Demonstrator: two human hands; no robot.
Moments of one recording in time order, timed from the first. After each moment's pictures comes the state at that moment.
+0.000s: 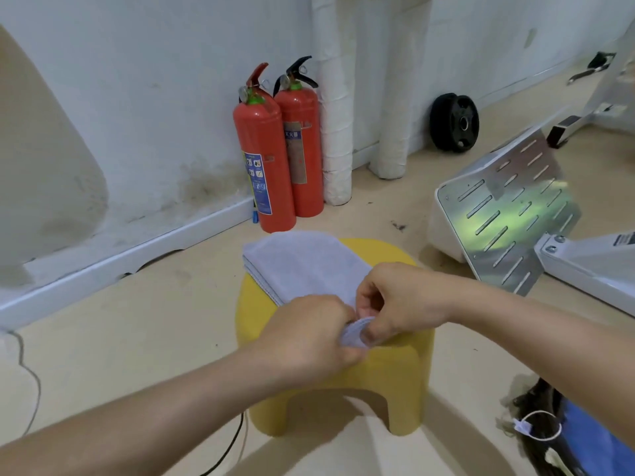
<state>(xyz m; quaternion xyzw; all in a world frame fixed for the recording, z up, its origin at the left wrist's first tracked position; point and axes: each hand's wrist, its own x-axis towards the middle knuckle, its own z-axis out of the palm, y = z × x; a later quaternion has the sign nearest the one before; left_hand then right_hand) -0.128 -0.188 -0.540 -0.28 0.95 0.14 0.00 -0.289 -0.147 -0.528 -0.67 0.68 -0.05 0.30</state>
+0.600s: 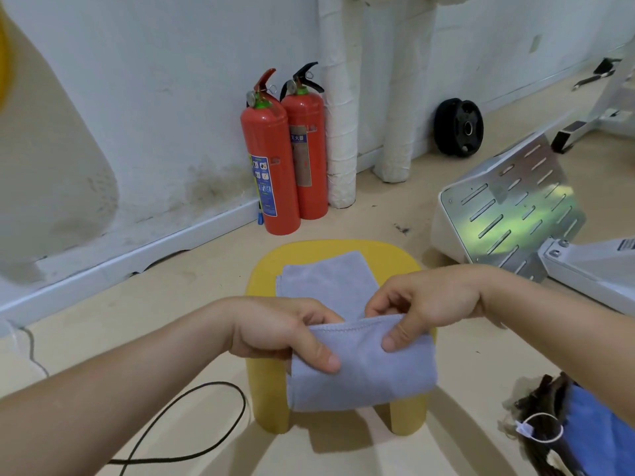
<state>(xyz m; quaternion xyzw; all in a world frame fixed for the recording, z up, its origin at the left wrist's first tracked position) -0.098 -0.230 -0.532 -0.20 0.70 0.65 0.20 -0.308 -0.136 -0.518 -0.62 0.55 -0.06 0.56</state>
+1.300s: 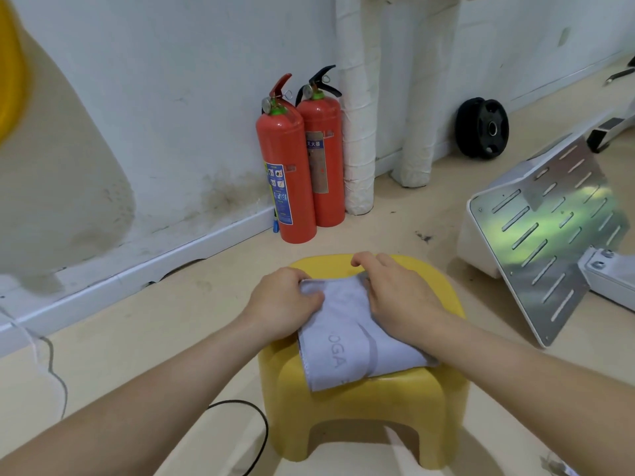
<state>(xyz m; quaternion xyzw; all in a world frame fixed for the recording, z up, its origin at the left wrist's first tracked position) -0.114 -0.284 -0.567 -0.49 0.83 0.25 -0.12 -0.283 -0.203 -0.589 -0.64 0.74 -0.19 0.05</state>
